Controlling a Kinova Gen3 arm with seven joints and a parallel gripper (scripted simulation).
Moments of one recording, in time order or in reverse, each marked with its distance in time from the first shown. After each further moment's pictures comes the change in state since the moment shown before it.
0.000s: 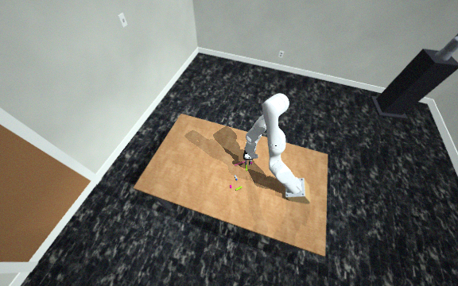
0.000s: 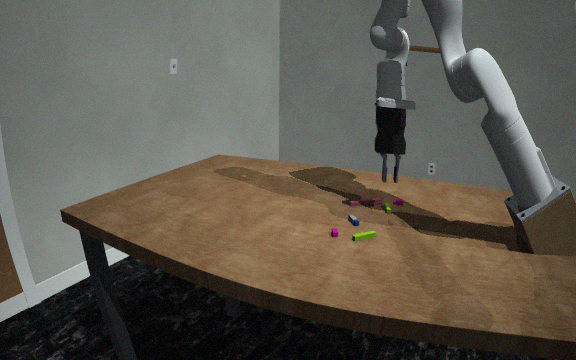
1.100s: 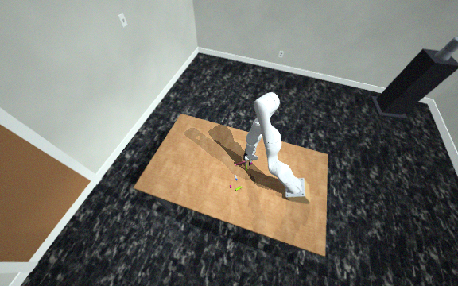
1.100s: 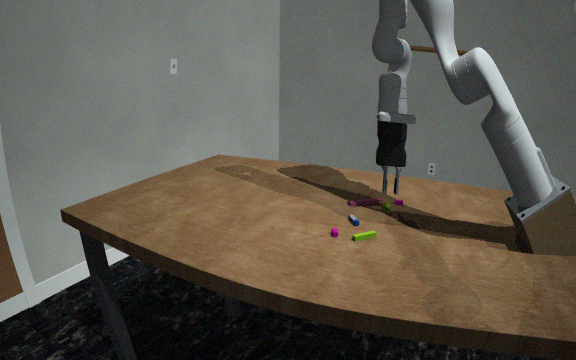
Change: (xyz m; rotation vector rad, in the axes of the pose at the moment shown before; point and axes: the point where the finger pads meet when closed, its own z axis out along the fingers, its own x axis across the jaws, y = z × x) arm -0.005 0.010 0.032 -0.019 -0.001 0.025
